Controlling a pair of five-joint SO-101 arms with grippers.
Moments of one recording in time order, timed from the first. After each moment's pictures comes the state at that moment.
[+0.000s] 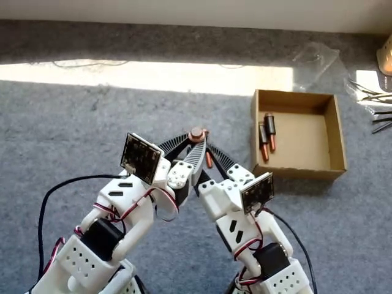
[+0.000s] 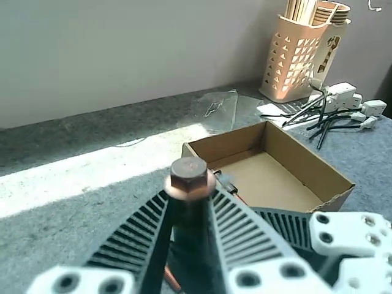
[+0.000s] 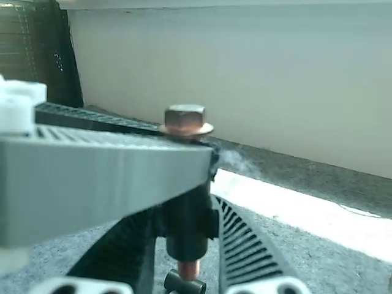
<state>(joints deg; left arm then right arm) 30.3 -75.0 68.0 26.7 12.4 -33.4 -104.6 95.6 14.5 0.7</state>
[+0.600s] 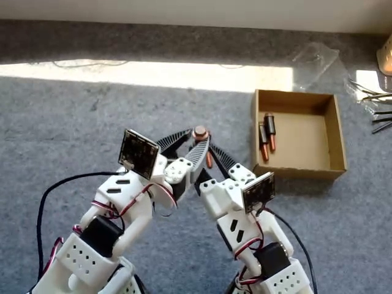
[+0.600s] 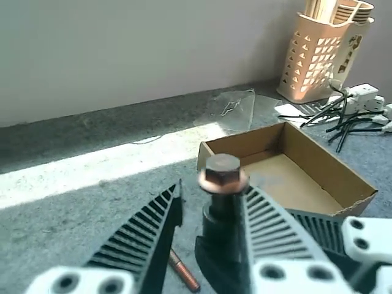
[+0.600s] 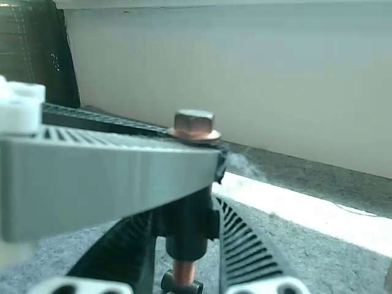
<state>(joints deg) 29.7 -73.5 68.0 26.2 12.3 -33.1 -104.5 95.6 14.5 0.7</state>
